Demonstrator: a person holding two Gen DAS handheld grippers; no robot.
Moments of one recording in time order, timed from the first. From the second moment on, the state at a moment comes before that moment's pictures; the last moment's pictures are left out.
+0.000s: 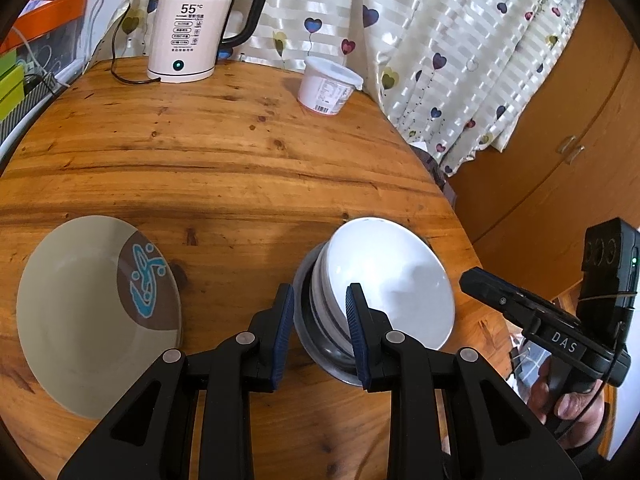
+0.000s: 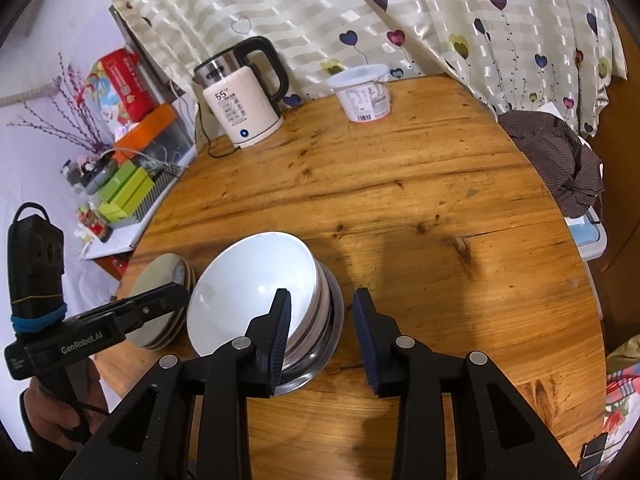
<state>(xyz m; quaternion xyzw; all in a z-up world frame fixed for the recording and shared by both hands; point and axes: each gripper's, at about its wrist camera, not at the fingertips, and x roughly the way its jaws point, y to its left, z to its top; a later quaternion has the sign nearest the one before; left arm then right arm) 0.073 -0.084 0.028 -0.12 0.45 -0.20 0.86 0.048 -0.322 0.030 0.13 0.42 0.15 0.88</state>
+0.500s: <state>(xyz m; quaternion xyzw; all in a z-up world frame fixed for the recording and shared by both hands) 0.071 -0.064 0.012 -0.16 0.46 -0.20 0.85 0.039 -0.346 0.007 0.19 0.44 0.17 0.86</state>
